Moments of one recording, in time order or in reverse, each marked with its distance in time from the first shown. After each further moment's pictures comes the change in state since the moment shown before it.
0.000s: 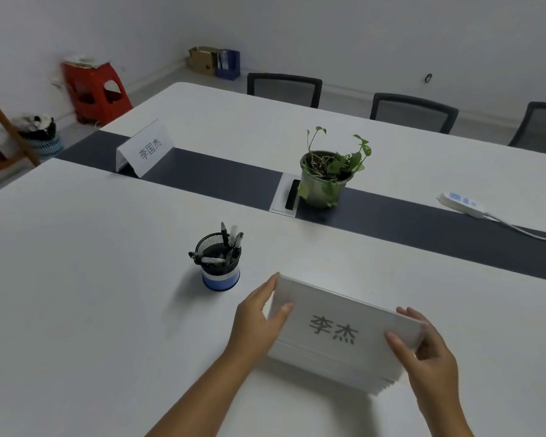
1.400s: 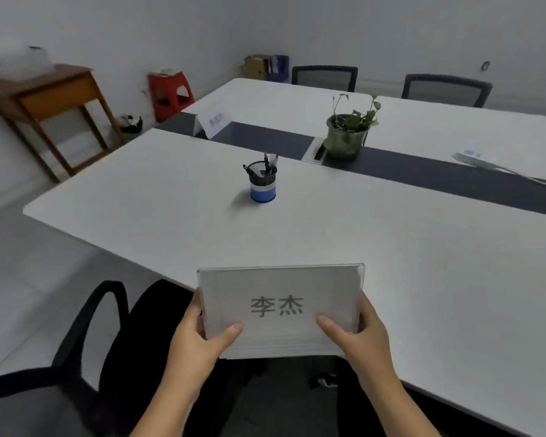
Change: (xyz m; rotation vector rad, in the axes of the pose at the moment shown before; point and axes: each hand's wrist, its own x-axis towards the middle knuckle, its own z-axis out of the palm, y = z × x) left_hand -0.353 0.000 -0.026 -0.186 0.353 -0.266; right_hand -0.260 -0.012 -0.061 0.094 -0.446 0.060
